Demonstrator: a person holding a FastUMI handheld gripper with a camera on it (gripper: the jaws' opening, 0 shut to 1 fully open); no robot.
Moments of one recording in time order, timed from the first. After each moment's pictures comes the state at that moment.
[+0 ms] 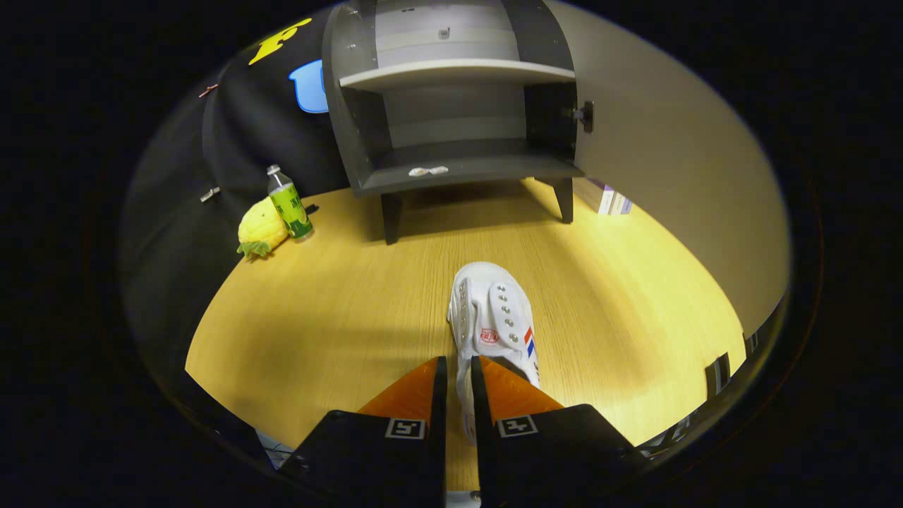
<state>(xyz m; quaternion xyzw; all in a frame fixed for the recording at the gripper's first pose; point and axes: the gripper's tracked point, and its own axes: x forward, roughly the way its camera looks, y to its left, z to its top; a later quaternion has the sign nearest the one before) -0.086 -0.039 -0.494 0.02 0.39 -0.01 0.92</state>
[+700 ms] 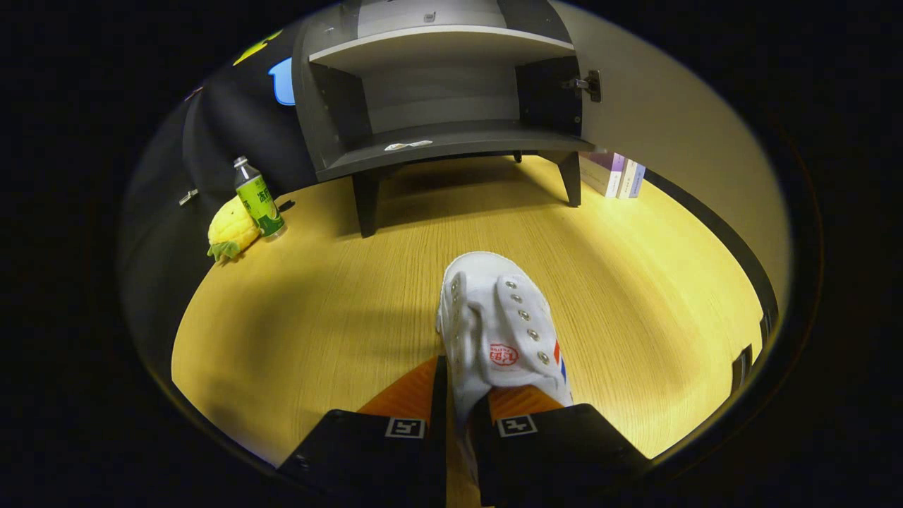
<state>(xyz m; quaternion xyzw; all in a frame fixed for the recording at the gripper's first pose) -0.040 -0.037 -0.533 0.02 0.37 -0.03 0.93</state>
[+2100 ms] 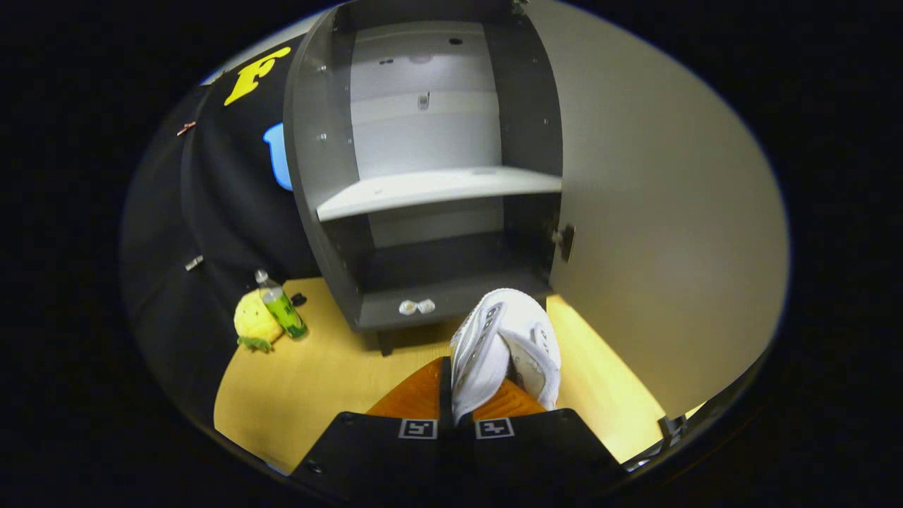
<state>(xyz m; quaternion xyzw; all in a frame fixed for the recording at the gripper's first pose) 0.020 -0.029 -0.282 0.02 0.24 -0.06 0.97</state>
